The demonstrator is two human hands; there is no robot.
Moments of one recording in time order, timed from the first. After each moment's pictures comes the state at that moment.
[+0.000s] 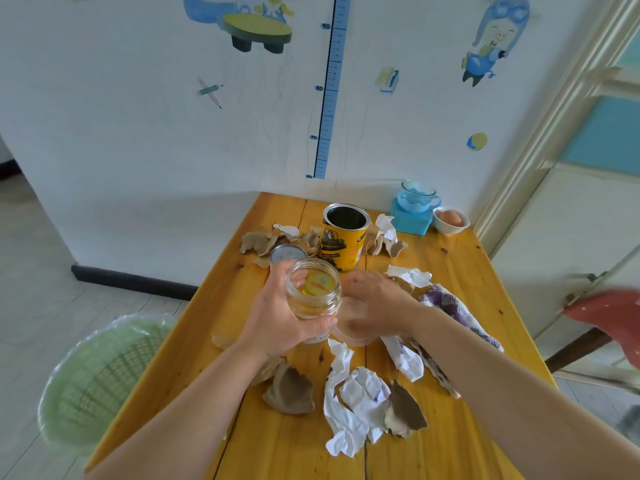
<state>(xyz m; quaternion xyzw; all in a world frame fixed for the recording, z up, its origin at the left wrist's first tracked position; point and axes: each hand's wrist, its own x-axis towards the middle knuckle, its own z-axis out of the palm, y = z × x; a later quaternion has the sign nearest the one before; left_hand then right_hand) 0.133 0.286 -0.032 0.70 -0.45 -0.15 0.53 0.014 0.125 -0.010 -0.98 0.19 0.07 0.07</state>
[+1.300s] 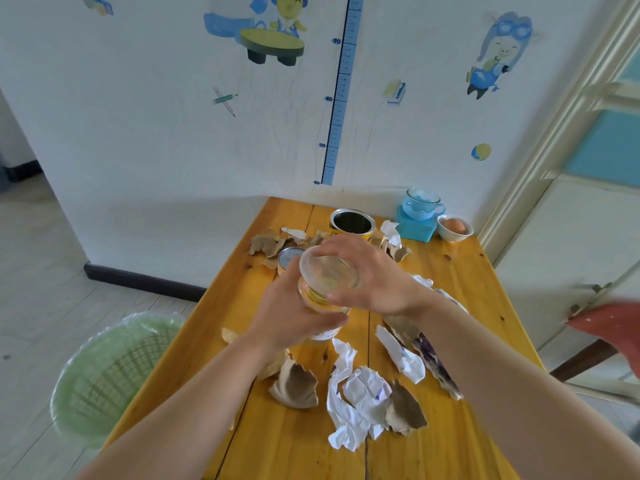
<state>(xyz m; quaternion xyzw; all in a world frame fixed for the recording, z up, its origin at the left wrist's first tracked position) 0.116 0.298 -0.001 0.69 -0.46 -0.13 0.54 0.022 0.169 0.056 -0.95 0.06 -0.13 0.28</state>
